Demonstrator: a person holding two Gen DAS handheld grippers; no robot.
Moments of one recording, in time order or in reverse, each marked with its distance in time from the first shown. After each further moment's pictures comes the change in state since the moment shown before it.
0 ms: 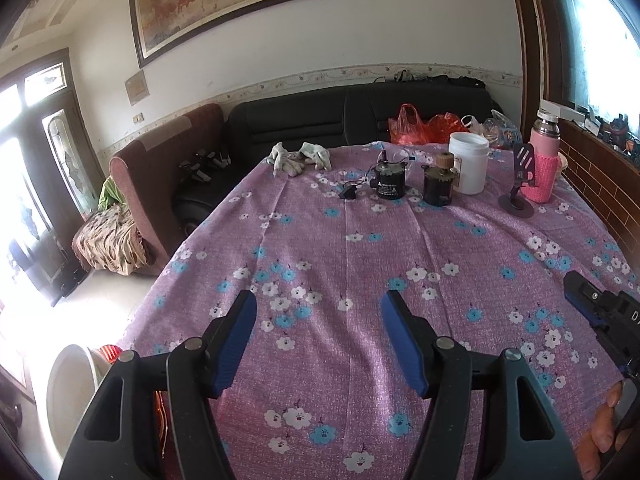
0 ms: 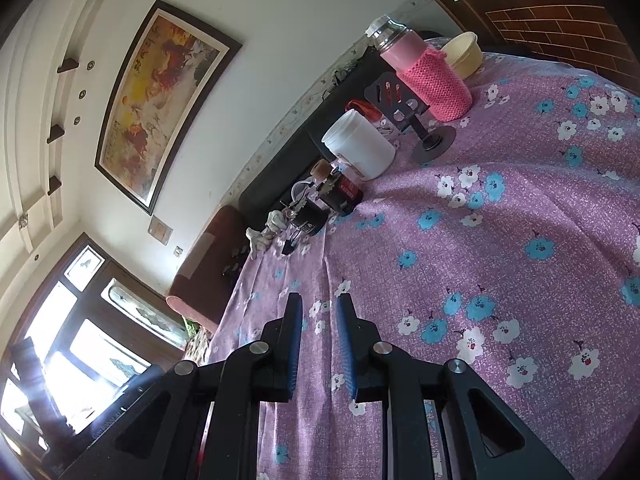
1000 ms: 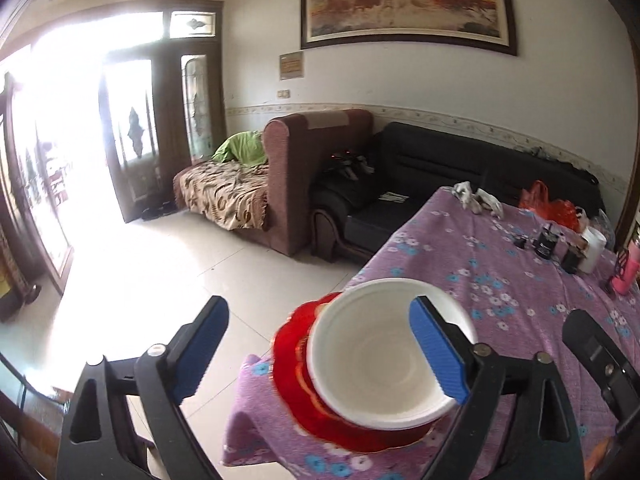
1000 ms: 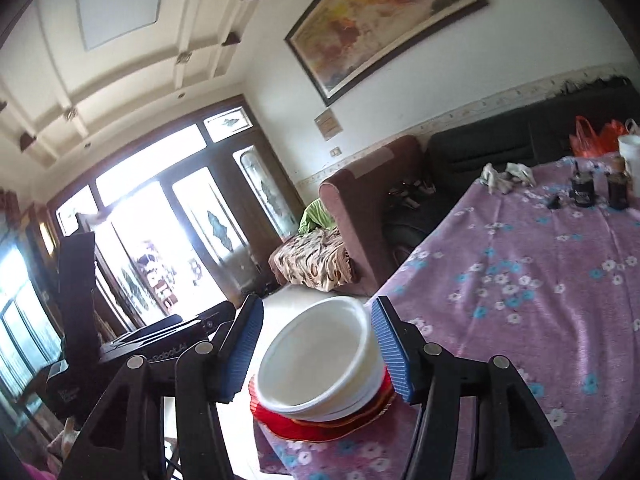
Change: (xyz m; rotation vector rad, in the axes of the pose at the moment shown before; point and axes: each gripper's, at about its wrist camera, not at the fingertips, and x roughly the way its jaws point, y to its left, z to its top) left arm -0.137 0.275 -0.103 -0.400 -0.077 0.301; right arm -0.001 0.270 -0.206 -0.574 0.213 0.468
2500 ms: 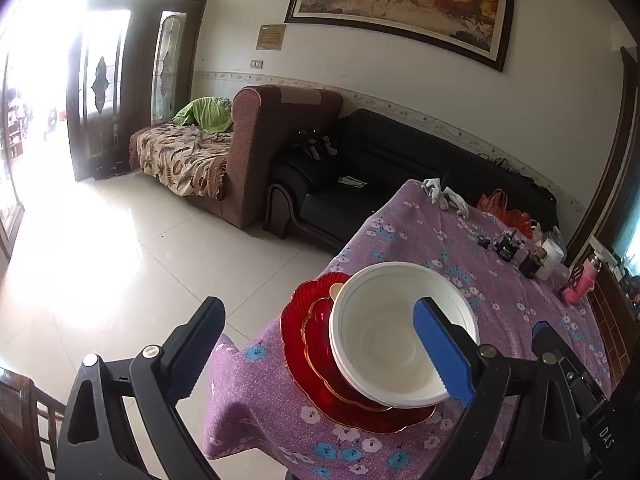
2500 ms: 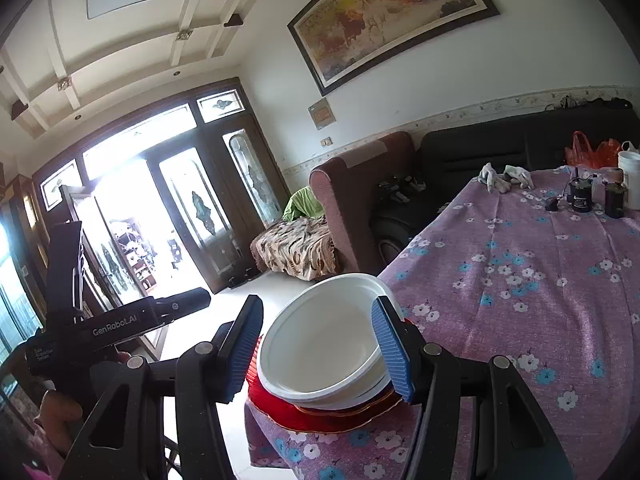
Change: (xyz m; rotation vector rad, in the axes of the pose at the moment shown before) left arm 0.022 0.059 -0.008 -0.090 0.089 -0.226; right arm 0.025 0.031 -0.026 -0.065 0.041 -0.074
